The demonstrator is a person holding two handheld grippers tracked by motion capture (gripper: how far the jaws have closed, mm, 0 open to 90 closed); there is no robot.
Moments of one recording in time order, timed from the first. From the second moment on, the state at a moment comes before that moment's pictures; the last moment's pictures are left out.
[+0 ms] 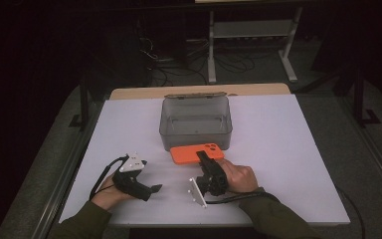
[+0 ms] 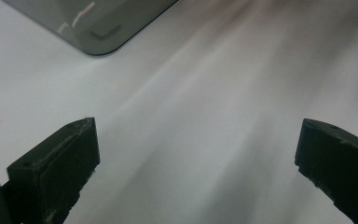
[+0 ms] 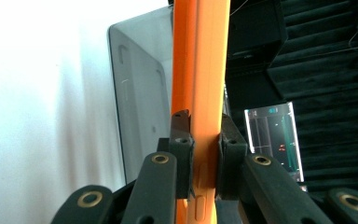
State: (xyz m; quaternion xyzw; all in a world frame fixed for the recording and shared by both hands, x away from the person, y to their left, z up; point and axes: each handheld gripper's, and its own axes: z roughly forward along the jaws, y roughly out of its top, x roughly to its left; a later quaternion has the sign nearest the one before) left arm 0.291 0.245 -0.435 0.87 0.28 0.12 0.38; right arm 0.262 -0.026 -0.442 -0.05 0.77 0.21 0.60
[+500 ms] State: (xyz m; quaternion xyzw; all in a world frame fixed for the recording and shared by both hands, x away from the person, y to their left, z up) left arm 0.291 0.245 -0.436 0.87 0.28 0.12 0.38; right arm 0.267 -0.030 -0.436 0.00 0.79 0.24 0.56
